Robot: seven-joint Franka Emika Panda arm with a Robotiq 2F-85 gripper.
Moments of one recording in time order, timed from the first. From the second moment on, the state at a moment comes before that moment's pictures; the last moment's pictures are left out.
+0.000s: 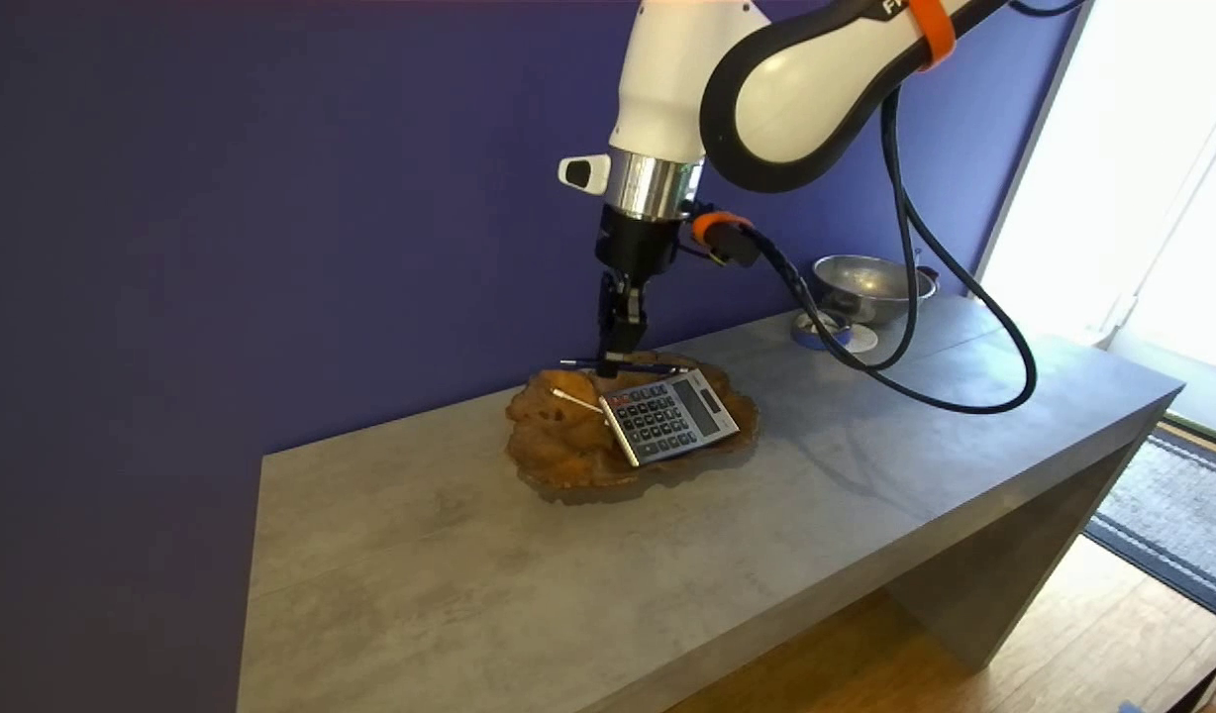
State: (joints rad) arm 0.47 0.79 0.32 -1.49 -0.17 2.45 -0.38
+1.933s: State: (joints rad) arm 0.32 0.71 0.58 -1.59 -0.37 2.72 -0.77
